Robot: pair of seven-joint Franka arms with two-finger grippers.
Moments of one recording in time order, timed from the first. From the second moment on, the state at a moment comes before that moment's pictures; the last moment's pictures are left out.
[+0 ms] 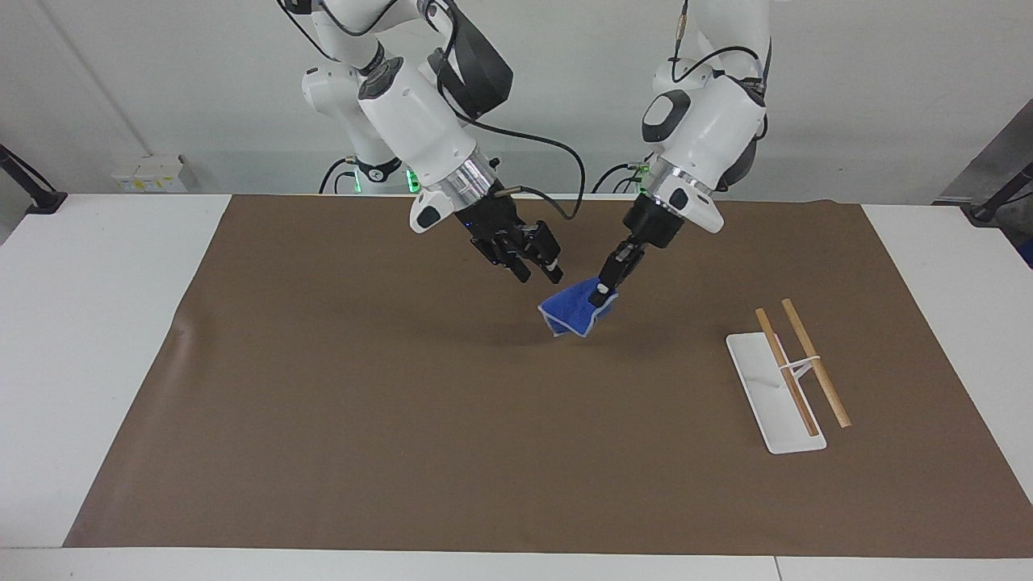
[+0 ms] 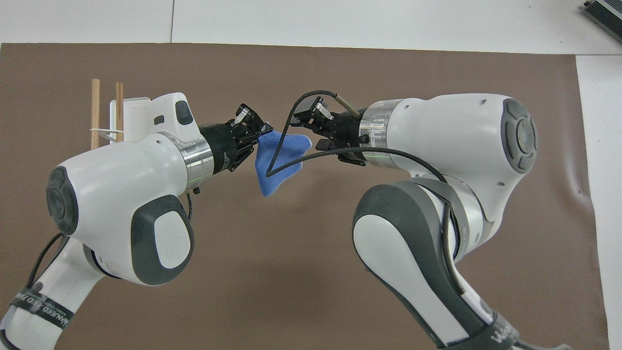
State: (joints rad) left arm -0.60 0.03 0.12 -2.01 -0.63 2.66 -0.83; right arm 0.24 0.17 0.24 -1.71 0.44 2.30 0.77
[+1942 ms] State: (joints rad) left arm -0.01 0.09 0.13 -2.02 -0.63 2.68 -0.22; right arm -0.01 0.04 0.23 -1.70 0.01 1.88 0.38
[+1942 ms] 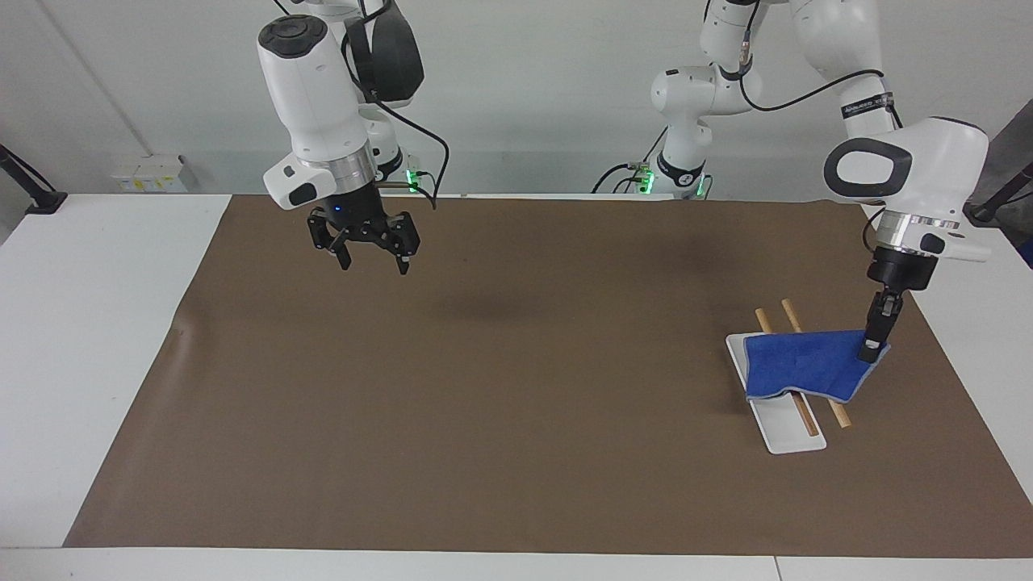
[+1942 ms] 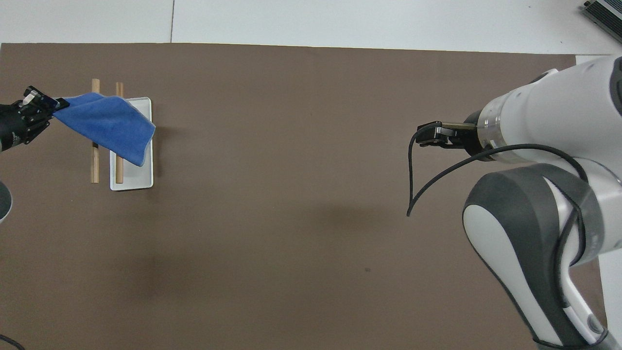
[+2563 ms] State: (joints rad) left arm 0.01 0.11 0.13 -2.08 -0.63 2.70 -0.20; right arm 0.00 -0.01 0.06 -1.70 0.01 1.77 0.28
